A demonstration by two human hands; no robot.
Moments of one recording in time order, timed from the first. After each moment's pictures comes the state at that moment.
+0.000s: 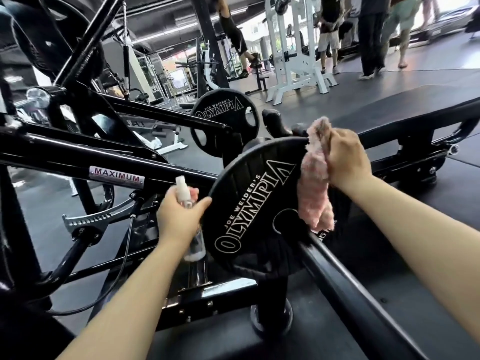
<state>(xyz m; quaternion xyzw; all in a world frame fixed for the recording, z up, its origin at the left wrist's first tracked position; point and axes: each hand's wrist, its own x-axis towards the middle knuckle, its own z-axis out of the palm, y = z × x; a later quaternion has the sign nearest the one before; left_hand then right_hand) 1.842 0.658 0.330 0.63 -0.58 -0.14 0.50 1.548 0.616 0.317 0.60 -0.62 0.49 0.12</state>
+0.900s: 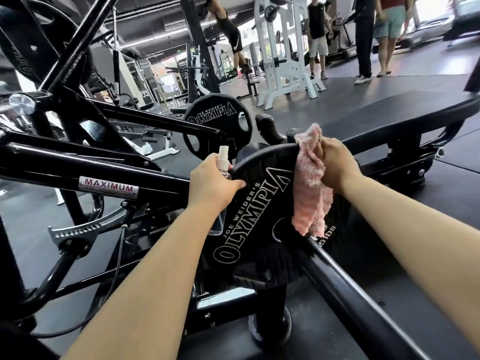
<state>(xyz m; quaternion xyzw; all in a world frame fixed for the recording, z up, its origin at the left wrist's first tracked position) 1.783 0.633 0.380 0.61 -0.70 -0.09 0.36 1.542 0.591 0.320 0.69 -0.62 0.36 0.12</state>
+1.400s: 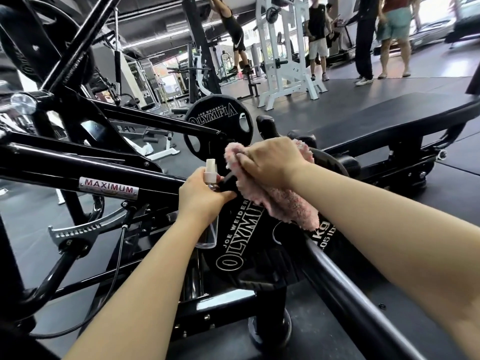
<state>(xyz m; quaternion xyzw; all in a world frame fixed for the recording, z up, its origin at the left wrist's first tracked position) 1.803 0.637 0.368 0.61 -0.67 -0.15 0.40 1.644 0.612 0.379 0.78 -0.55 0.24 0.20</state>
